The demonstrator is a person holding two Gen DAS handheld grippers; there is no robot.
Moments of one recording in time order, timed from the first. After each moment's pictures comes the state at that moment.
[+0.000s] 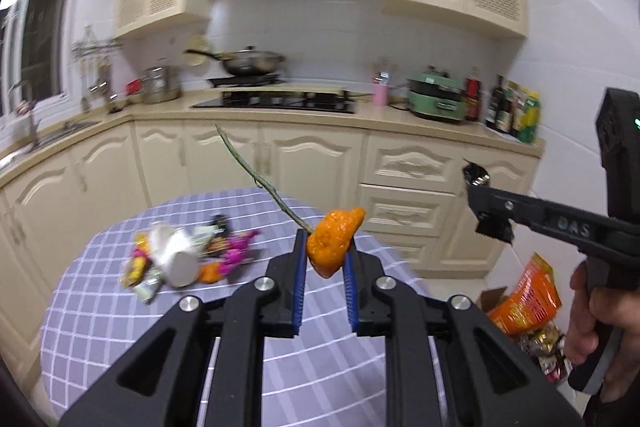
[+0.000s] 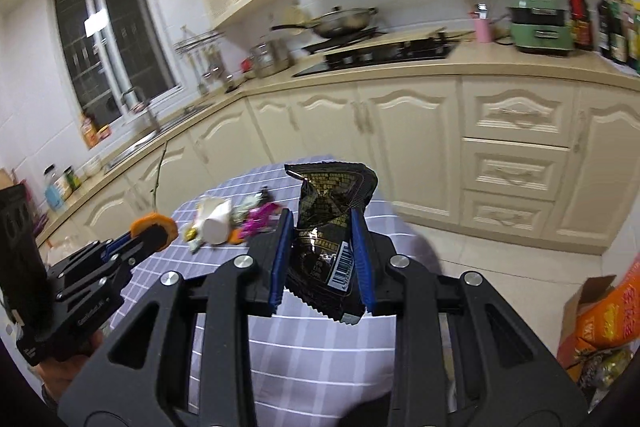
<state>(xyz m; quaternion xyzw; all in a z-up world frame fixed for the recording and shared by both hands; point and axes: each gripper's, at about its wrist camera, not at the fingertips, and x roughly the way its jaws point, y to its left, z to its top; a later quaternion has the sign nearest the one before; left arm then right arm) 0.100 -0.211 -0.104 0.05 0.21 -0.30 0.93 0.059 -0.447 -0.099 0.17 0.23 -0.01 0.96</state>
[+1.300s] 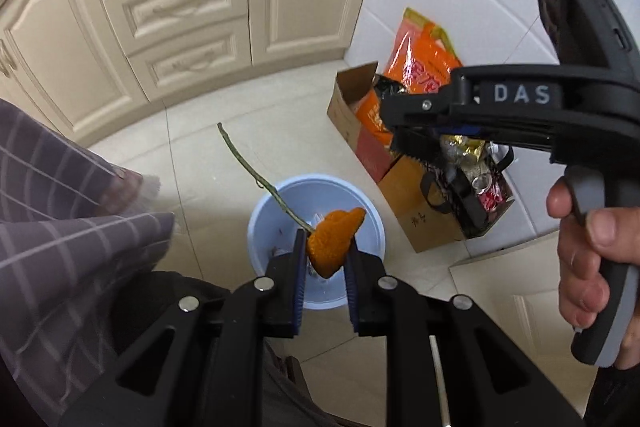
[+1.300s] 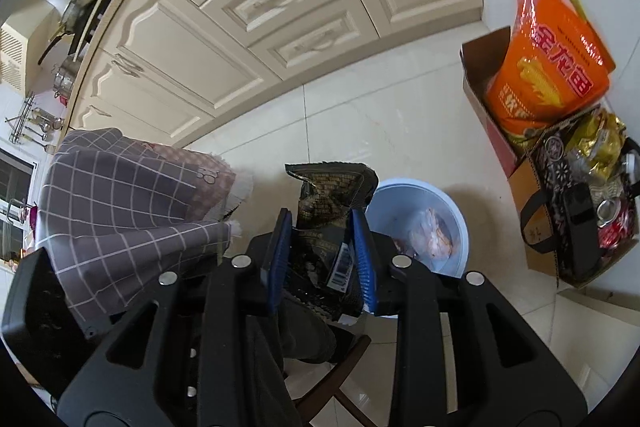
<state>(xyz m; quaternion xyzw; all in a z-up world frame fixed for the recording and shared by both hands) 0.040 -0.535 -0.405 0.26 0.48 -0.50 0.67 -0.051 -0.691 -0.386 0.43 0.41 -0.21 0.78</state>
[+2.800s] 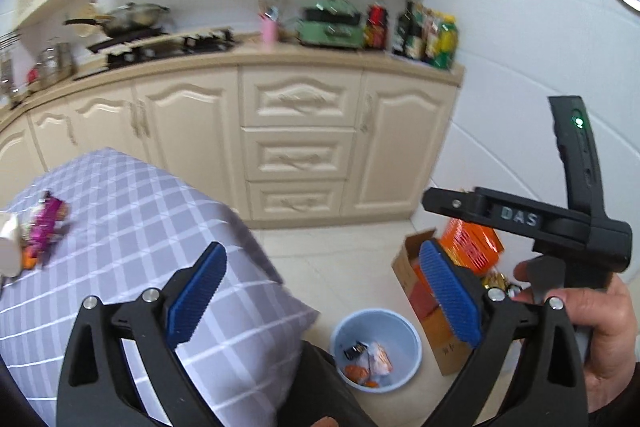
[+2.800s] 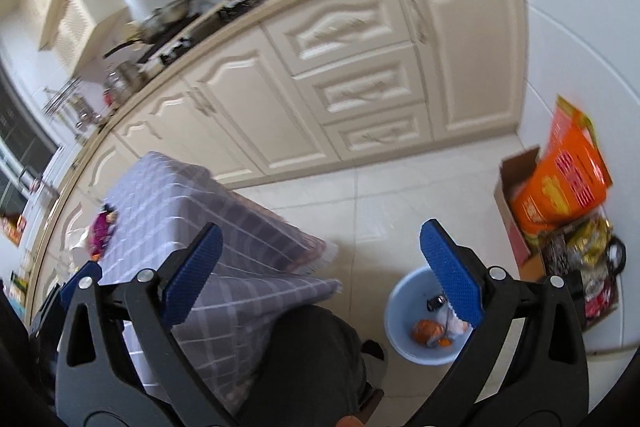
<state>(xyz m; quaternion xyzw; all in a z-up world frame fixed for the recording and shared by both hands) 0.071 -0.369 -0.178 0.09 0.28 -0.42 0.86 -0.005 -0.586 -0.194 0.29 0.29 -0.19 0.89</state>
